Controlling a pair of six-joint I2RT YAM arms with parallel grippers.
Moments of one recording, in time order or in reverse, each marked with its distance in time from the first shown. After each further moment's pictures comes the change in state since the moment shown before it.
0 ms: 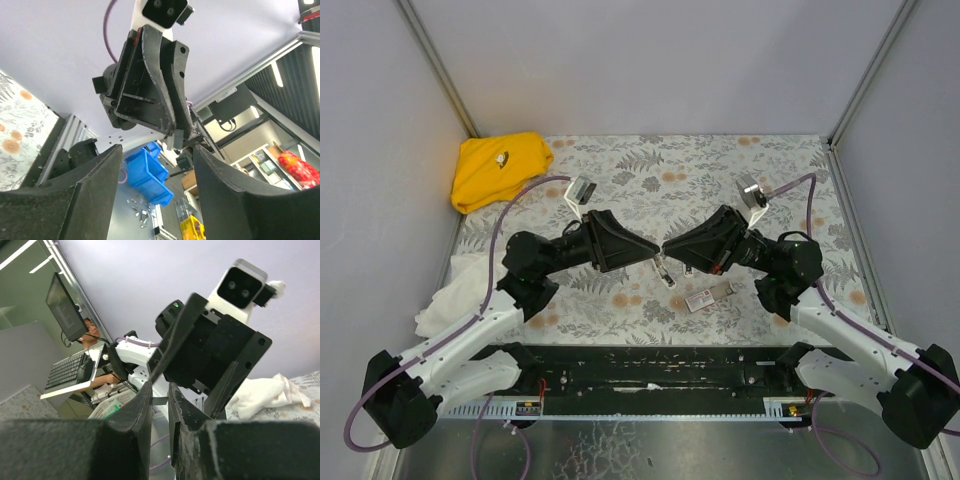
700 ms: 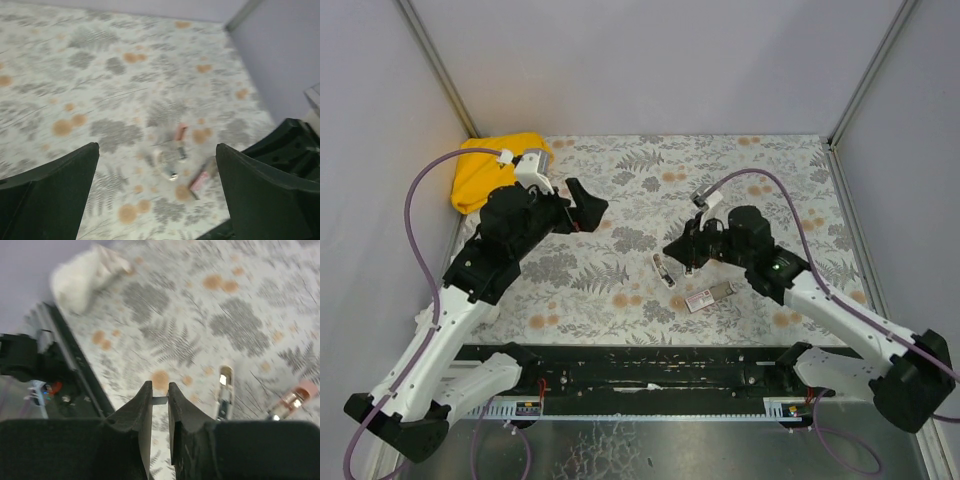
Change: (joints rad) left arm 0.204 -0.063 0.449 -1.147 -0.592 0.838; right arm 0.004 0.040 0.165 -1.097 0.328 -0.723
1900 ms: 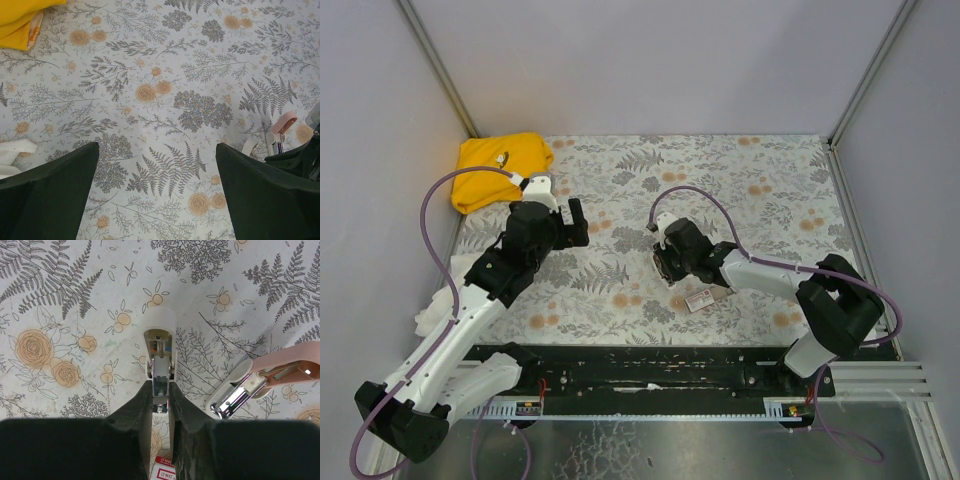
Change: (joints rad) left arm 0.004 0.007 -0.213 -0.057 -0.360 0.146; right arm 0.129 0.546 0.090 -0.118 0.407 -0.186
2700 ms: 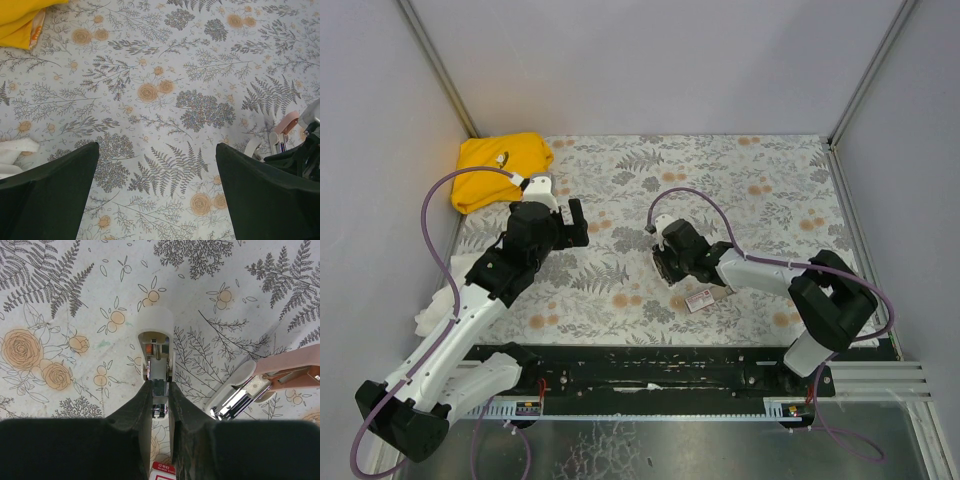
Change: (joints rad) left arm 0.000 0.003 -0.004 0.000 -0.010 0.002; right arm 0.001 0.035 0.007 0.003 0.013 -0.006
